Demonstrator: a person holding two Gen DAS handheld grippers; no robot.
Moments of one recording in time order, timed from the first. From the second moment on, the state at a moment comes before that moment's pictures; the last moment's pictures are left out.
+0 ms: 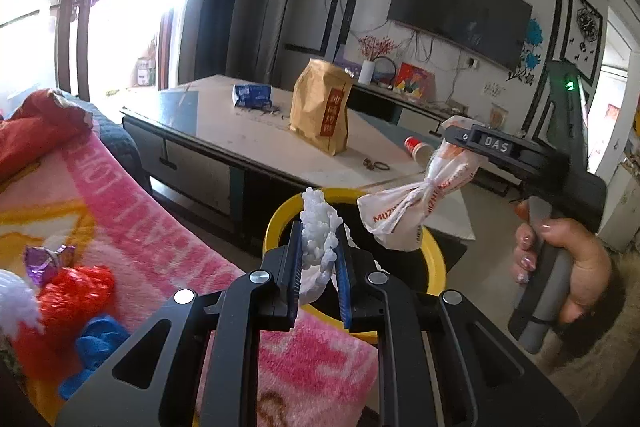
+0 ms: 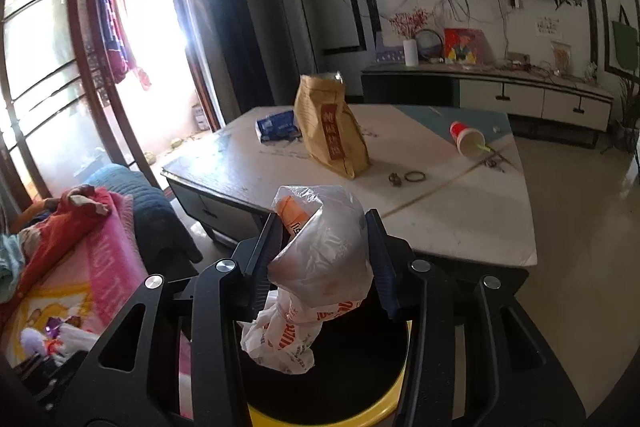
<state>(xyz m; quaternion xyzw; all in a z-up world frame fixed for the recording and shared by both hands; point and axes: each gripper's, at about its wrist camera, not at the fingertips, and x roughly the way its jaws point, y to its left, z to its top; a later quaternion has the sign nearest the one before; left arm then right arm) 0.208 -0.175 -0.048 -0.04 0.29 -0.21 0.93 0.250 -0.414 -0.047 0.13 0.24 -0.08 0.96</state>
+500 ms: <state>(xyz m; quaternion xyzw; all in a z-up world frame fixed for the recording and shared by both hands) 0.227 -0.188 -0.076 -0.06 0.33 -0.20 0.92 0.256 -0.406 -0.055 0.13 0.26 -0.06 0.95</state>
